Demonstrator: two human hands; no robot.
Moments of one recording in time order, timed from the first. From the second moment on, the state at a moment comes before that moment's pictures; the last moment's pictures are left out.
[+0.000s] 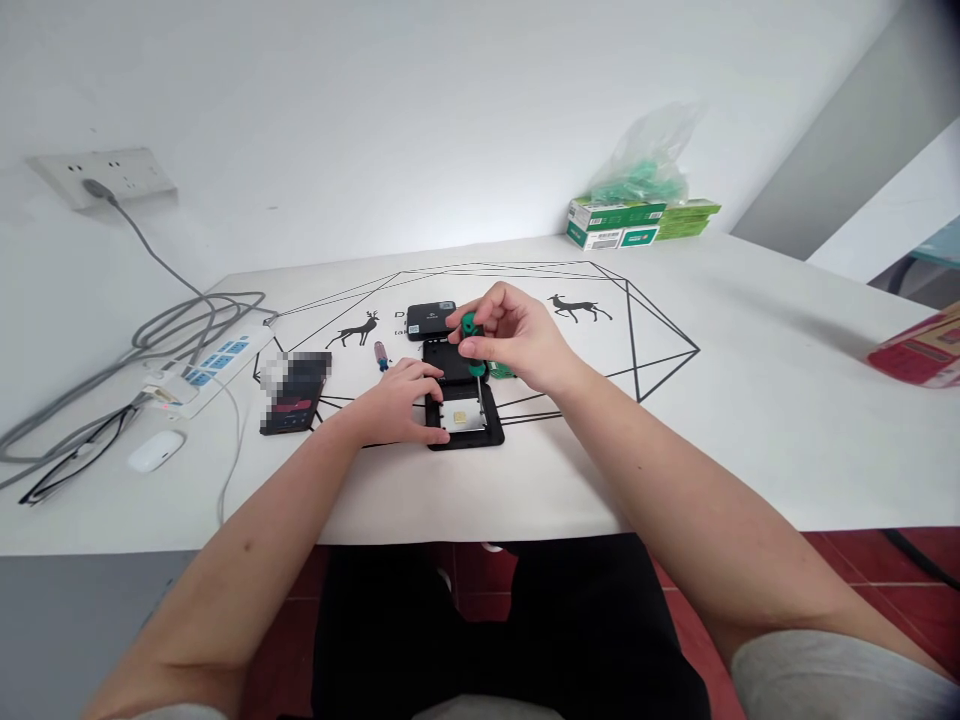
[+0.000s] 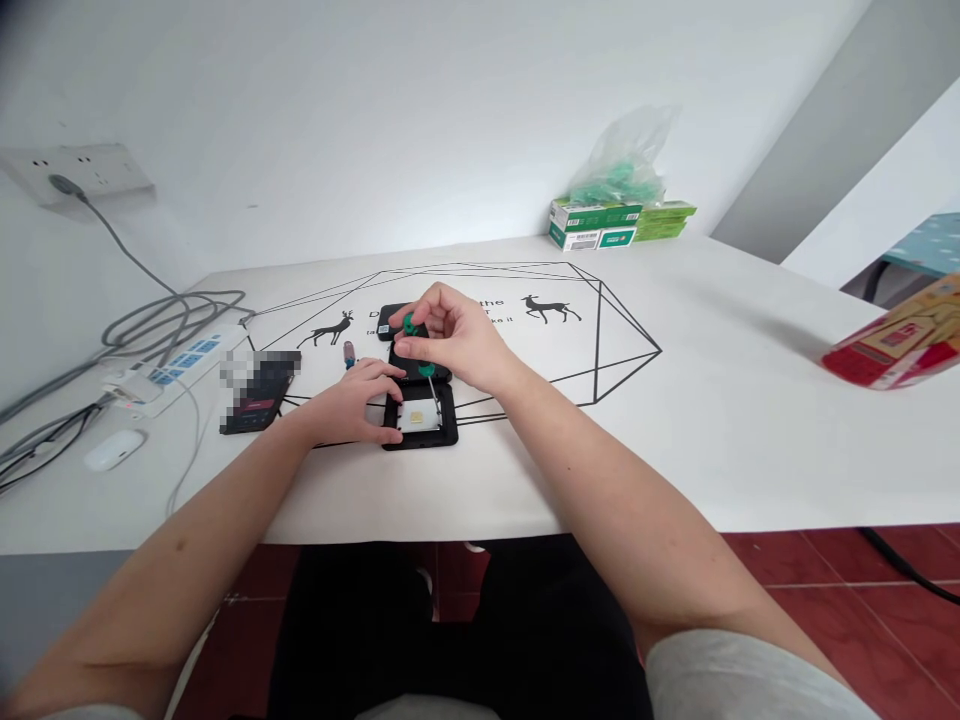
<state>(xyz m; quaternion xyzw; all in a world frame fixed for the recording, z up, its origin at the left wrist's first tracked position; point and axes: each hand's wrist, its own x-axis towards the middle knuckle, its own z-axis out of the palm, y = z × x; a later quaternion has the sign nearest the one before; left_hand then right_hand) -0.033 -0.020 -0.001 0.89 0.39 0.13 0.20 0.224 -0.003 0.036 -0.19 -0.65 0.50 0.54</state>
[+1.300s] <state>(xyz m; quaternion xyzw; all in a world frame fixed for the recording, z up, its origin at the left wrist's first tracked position) -0.032 -0.022 0.003 0.89 0.40 0.13 0.20 0.218 -0.007 0.028 -0.25 -0.66 0.43 0.57</state>
